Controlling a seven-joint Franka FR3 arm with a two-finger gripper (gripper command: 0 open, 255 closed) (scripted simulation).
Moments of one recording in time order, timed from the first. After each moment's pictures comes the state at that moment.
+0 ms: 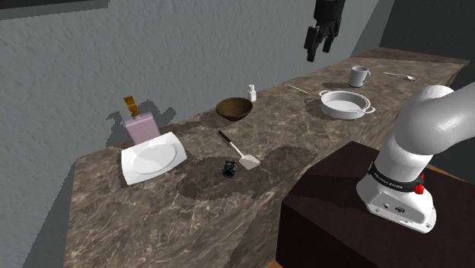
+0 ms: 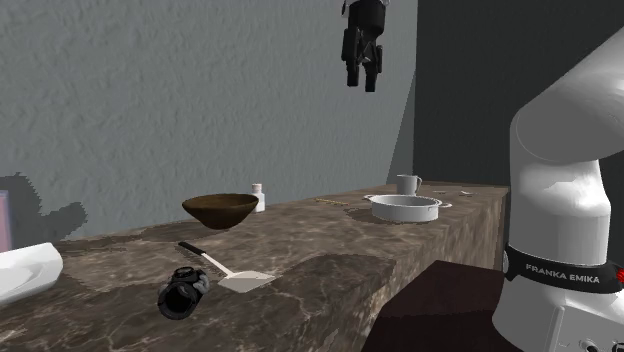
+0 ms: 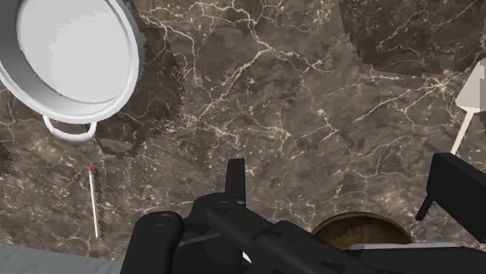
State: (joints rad) arm -0.01 -0.80 -0.03 -2.39 -0.10 1.67 0.07
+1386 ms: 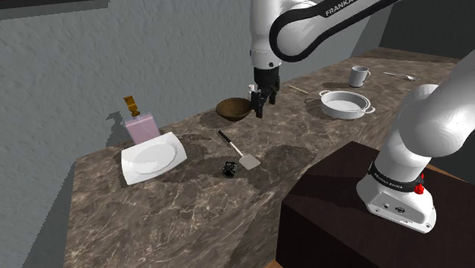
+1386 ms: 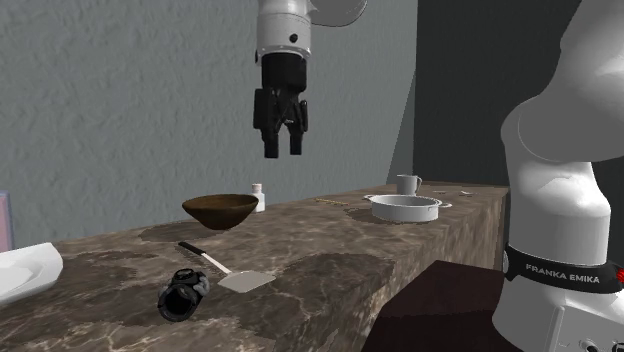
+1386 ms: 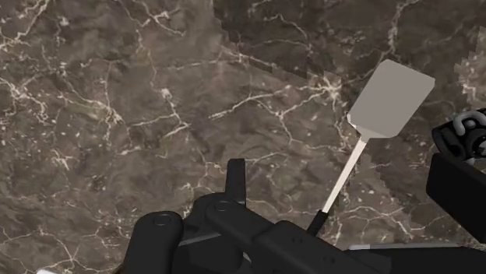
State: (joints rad) arm 0.16 -0.39 0.20 -2.45 0.02 2.08 0.20
